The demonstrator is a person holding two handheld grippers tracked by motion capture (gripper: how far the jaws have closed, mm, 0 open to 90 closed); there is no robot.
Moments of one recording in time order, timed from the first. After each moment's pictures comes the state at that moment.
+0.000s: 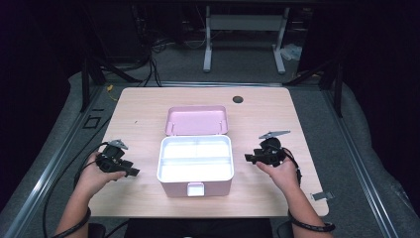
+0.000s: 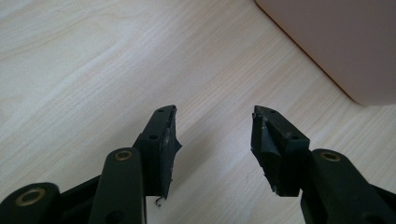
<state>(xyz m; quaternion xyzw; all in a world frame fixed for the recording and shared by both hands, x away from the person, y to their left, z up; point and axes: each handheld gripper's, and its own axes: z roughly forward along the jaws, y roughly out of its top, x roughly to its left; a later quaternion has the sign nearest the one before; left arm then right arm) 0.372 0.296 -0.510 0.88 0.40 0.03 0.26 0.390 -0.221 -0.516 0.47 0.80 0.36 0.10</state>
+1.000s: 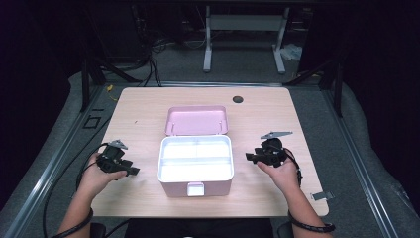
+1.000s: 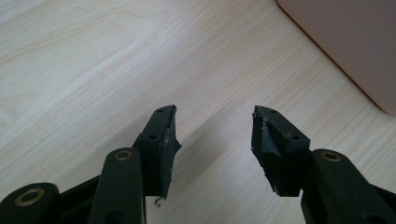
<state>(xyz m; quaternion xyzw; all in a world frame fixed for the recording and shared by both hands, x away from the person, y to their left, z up) 0.376 0.300 -0.519 0.87 0.41 0.05 0.27 0.387 -0.224 -0.516 0.47 0.79 0.37 0.11</state>
